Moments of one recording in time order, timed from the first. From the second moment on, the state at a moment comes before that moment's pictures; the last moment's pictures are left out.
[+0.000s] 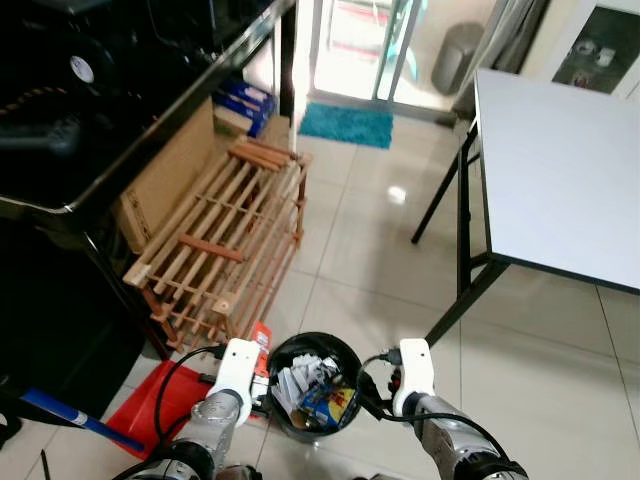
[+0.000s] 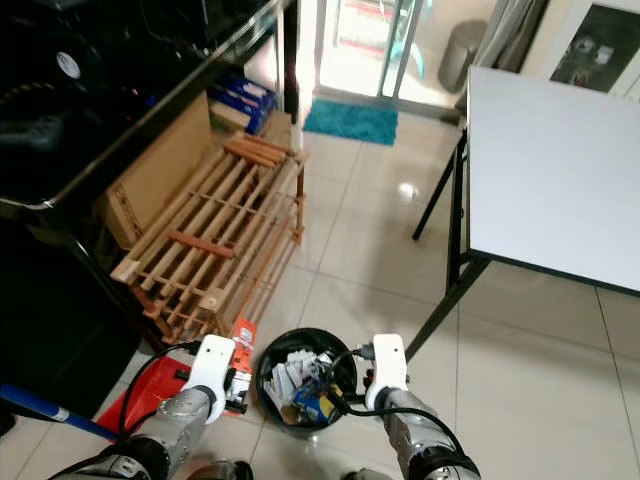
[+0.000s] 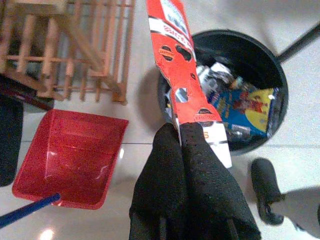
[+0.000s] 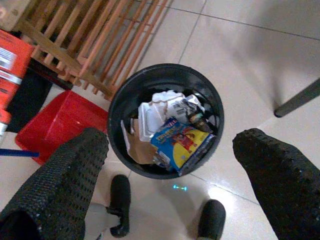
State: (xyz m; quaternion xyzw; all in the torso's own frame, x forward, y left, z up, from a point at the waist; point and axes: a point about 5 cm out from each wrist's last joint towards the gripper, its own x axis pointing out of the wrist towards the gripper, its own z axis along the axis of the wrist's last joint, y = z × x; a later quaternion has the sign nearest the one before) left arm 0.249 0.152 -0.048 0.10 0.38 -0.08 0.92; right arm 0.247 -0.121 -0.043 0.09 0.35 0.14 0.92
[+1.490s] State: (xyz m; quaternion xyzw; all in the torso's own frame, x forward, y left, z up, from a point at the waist) left arm 0.276 0.139 -0.025 0.14 0.30 -0.12 0.94; right arm 0.242 -0.101 -0.013 0.09 0.28 0.20 0.93
